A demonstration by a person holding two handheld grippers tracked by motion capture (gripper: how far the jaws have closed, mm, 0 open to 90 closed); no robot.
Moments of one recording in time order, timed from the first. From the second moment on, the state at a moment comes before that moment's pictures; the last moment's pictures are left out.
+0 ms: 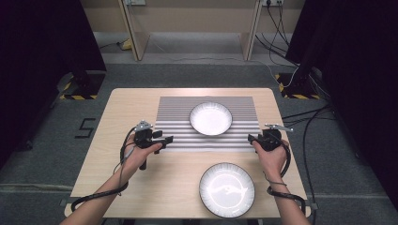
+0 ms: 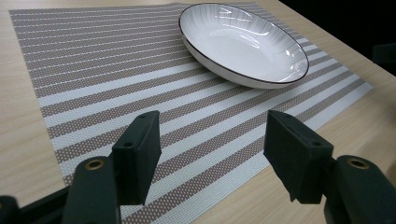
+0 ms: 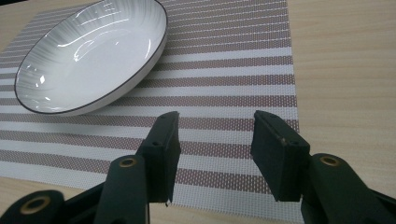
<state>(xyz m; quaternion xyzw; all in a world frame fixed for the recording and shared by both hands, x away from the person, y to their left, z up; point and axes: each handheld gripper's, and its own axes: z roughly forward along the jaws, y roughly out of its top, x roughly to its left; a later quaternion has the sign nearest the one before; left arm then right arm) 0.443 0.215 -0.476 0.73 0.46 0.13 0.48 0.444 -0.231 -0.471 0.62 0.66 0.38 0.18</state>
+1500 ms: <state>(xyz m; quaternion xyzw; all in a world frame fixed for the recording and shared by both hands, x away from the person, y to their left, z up) 0.379 0.265 -0.496 0.71 0.48 0.13 0.49 0.385 -0.256 -0.487 0.63 0.65 0.39 0.18</state>
